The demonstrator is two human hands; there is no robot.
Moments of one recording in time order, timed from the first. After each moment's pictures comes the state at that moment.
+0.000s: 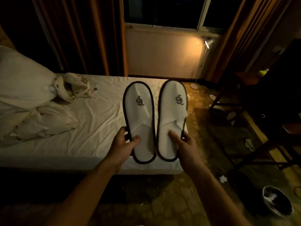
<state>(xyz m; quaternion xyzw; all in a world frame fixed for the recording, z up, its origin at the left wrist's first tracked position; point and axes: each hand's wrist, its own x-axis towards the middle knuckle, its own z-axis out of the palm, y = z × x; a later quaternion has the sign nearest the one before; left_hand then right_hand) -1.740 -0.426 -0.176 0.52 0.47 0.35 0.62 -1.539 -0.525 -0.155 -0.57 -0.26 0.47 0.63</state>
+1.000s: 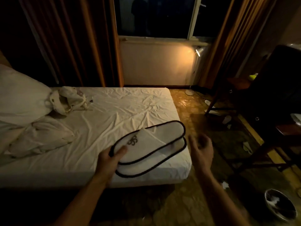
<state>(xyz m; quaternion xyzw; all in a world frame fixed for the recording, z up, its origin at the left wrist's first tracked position) -1.764 -0.409 -0.201 0.50 0.51 0.40 0.58 -1.492 -0.533 -0.171 -0.75 -0.21 0.20 0.59</state>
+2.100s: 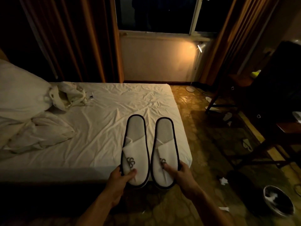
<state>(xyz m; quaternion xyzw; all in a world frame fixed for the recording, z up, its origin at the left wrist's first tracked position) -1.762 -0.453 -0.259 0.38 0.53 0.30 0.69 -1.527 -0.547 -0.254 -0.63 -0.25 0.51 0.53</state>
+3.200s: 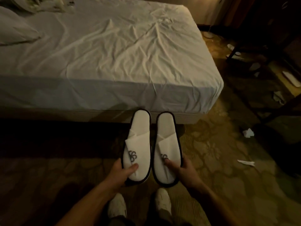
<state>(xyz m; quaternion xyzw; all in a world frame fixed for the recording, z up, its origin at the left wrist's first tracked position) -1.802 -0.580 -0.777 0.40 0.58 0.18 0.69 -1.571 -0.673 -0.789 -0.68 -0.21 0.55 0.45</state>
